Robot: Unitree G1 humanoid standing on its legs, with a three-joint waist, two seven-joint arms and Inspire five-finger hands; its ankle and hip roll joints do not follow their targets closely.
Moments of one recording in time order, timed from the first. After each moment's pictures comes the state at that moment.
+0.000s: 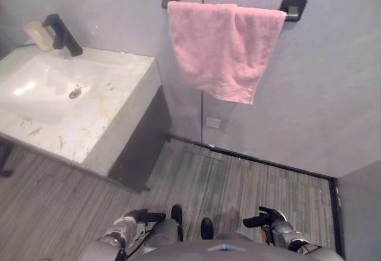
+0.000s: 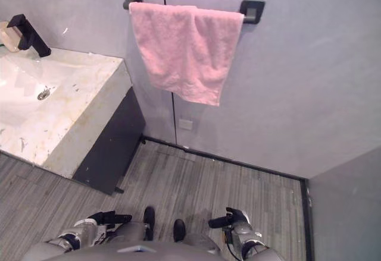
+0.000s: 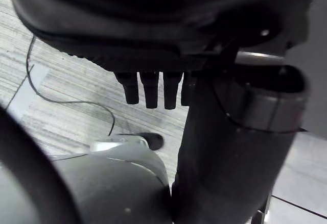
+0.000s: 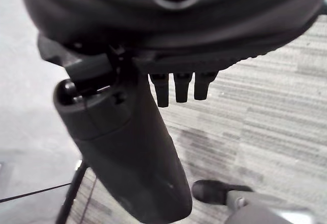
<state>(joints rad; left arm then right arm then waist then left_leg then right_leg) -0.19 0.20 -0.17 1.34 -0.31 0.13 0.08 -0.13 -0.25 0.37 1.30 0.32 0.00 -0.16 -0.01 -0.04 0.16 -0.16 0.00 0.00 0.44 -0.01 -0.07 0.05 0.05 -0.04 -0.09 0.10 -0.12</state>
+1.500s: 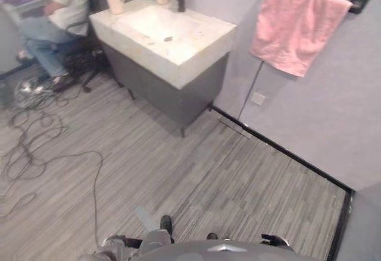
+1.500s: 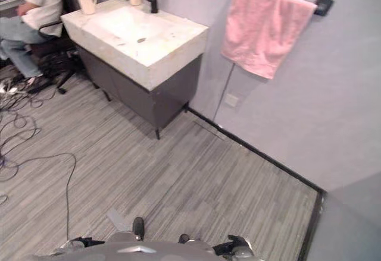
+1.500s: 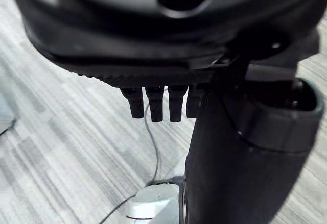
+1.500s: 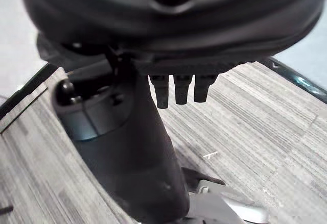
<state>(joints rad) -0.06 0.23 -0.13 1.39 -0.29 0.11 0.22 -0.01 -0.21 0.30 1.30 0.25 0.01 -0.16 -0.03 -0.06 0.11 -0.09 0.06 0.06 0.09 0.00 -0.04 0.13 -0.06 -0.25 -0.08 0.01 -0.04</state>
